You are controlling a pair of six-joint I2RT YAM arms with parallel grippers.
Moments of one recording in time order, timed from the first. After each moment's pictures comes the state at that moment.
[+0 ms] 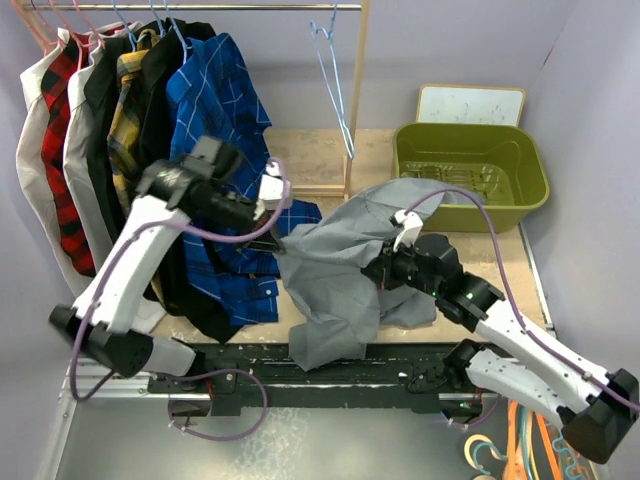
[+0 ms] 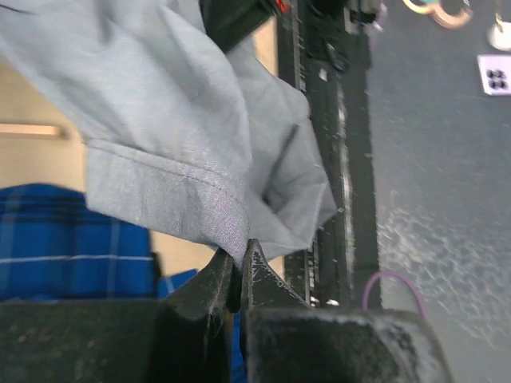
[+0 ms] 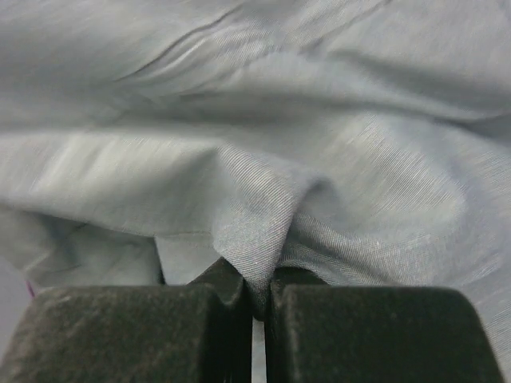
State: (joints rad) left arm -0.45 1.46 1.64 -1.37 0.97 0.83; right arm 0.69 0.79 0.62 -0.31 -0.09 0.47
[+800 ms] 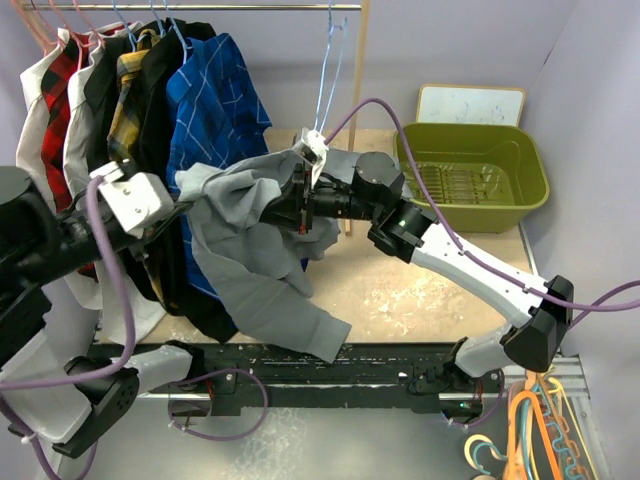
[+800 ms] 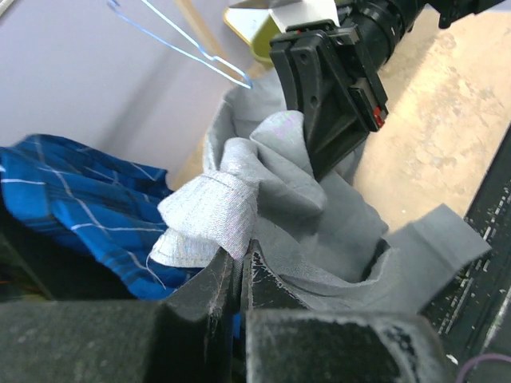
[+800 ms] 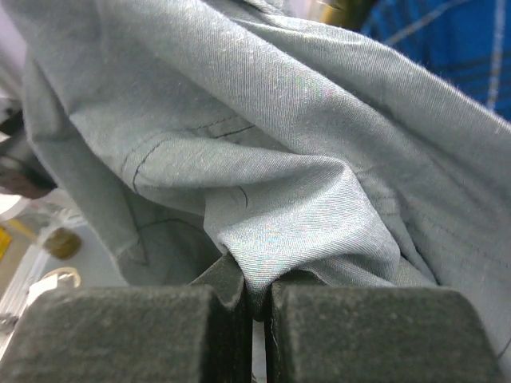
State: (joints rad) left arm -0.31 1.19 2.37 -1.47 0.51 0.55; right arm 0.88 1.44 1.41 0.09 -0.55 0.30
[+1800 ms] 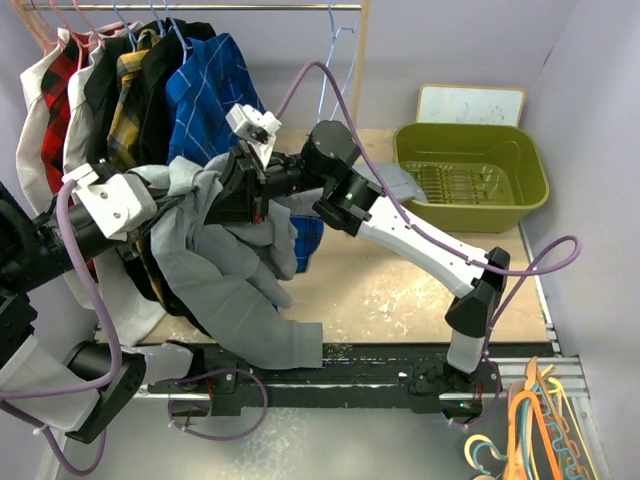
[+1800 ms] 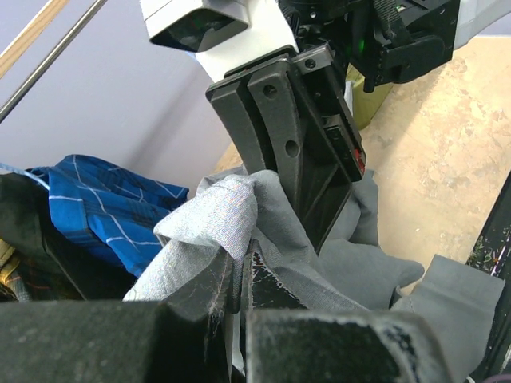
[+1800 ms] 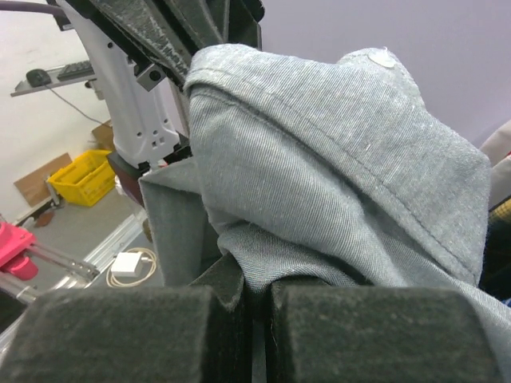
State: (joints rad) left arm -0.29 1.29 2.67 -1.56 0.53 0.55; right arm 1.00 1.82 1.98 0.24 -0.94 0.44
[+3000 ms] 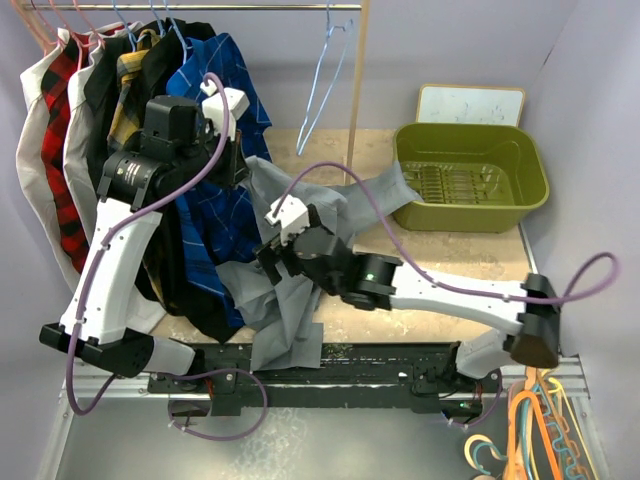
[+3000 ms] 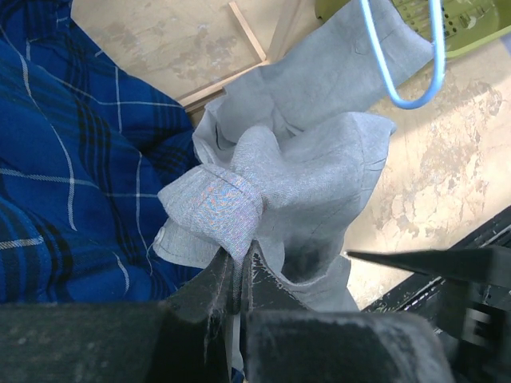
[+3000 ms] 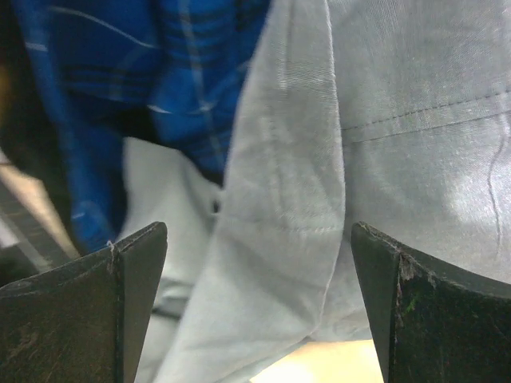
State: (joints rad) left arm -0.35 1.40 1.91 -1.08 0.22 -0.05; right arm 1.23 1.40 1.24 -0.15 0.44 0.13
